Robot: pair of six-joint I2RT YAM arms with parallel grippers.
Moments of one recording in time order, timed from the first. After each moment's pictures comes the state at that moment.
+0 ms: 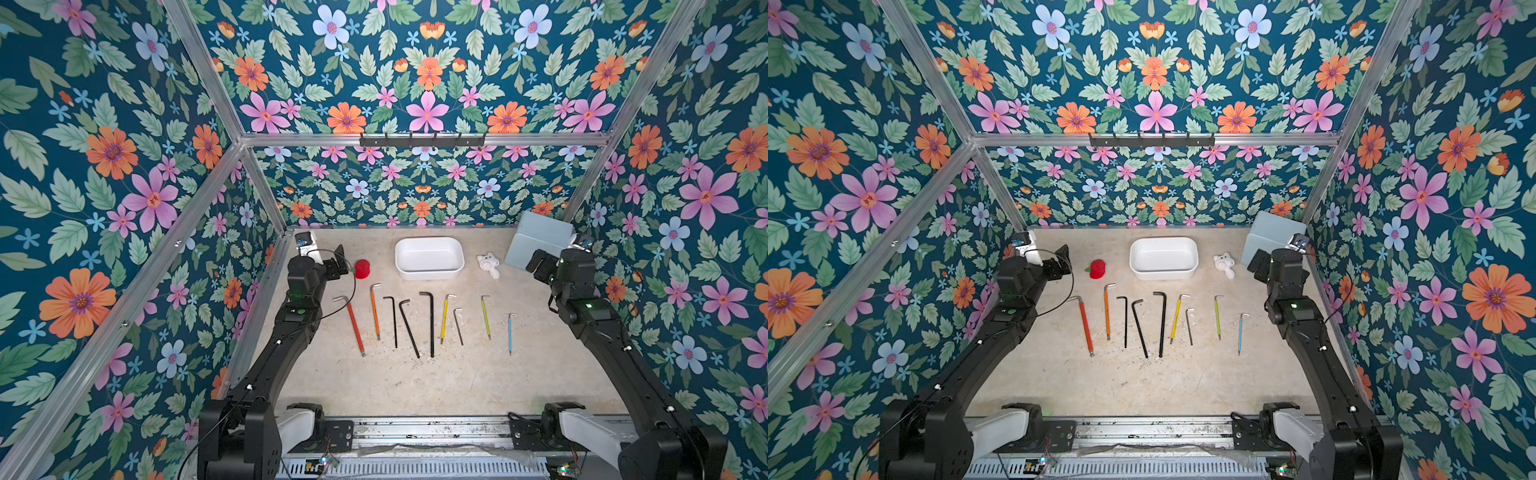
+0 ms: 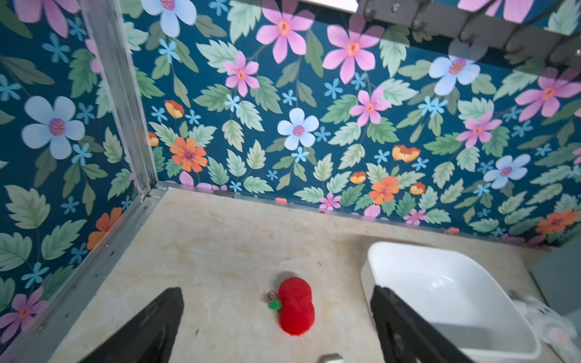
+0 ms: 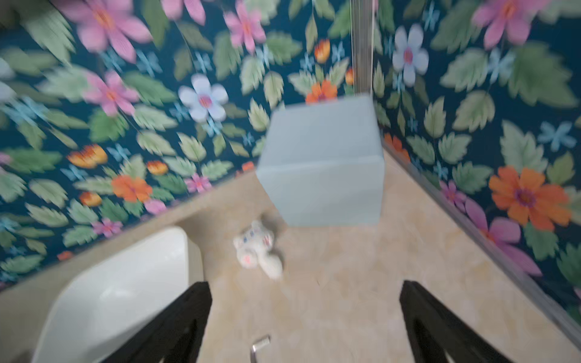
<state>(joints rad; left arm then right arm) -0.16 1.17 0.79 0.19 -0.10 -0.19 0.11 1.13 0.92 -0.38 0.26 0.44</state>
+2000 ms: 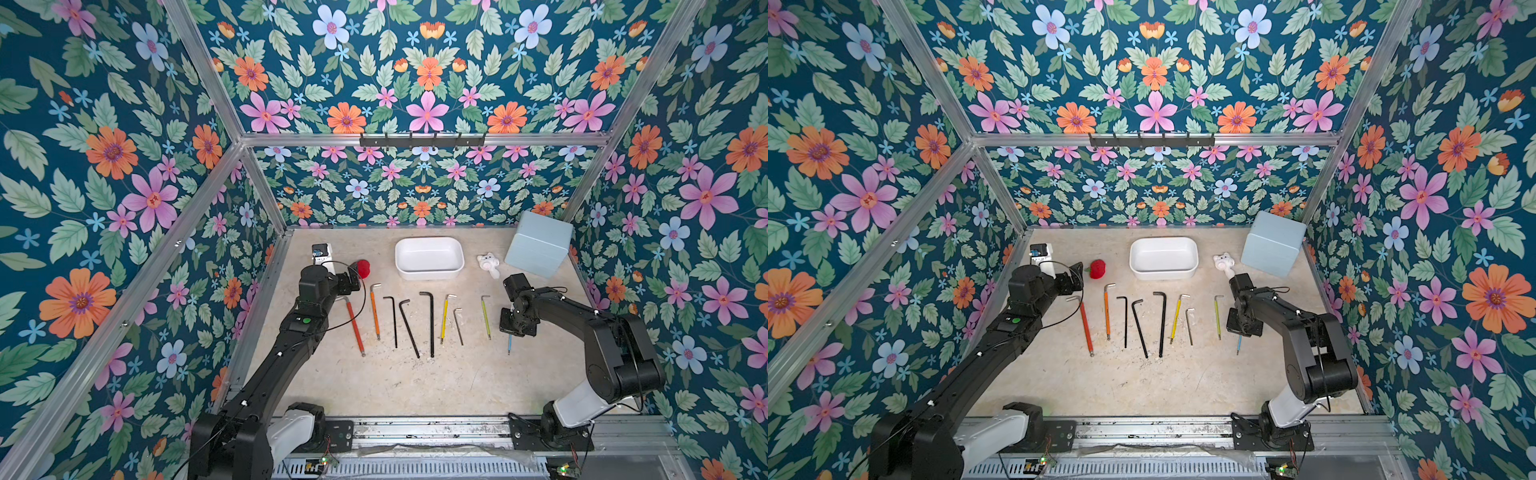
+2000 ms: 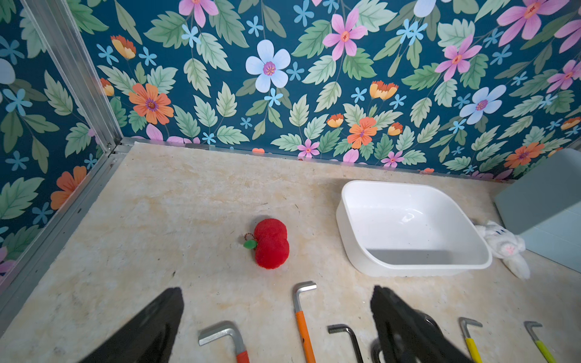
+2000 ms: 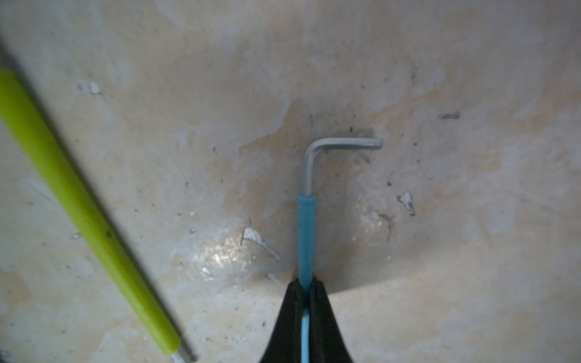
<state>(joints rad) -0.23 1.08 0.72 0.07 -0.09 -0.21 0.23 1.61 0.88 -0.69 0.07 0.47</state>
